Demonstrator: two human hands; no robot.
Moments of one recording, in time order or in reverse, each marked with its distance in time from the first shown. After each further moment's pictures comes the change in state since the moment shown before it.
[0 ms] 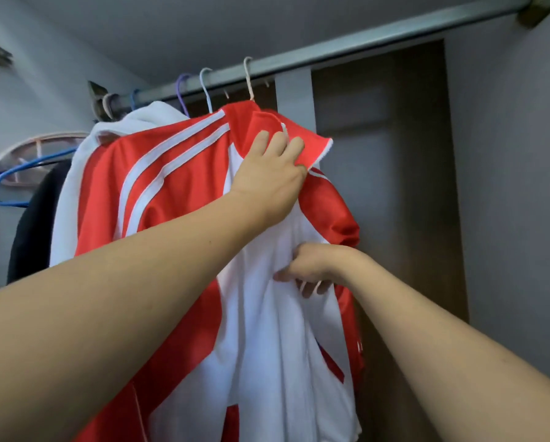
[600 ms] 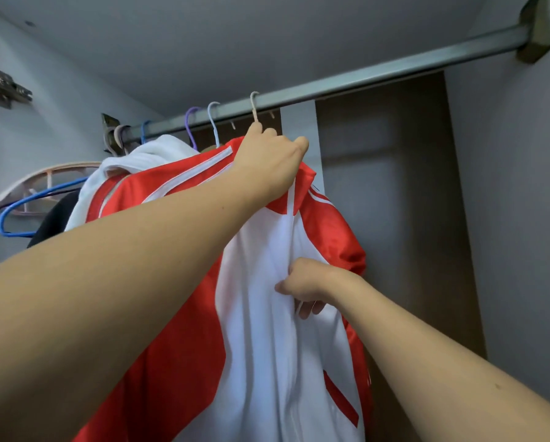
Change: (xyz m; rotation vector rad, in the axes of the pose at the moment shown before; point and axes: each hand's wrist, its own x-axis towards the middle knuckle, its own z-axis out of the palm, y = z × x) left_hand 0.058 -0.048 -0.001 -0.034 0.036 -0.126; right_hand 0.013 -0.020 -0.007 -0.031 0.042 -0.016
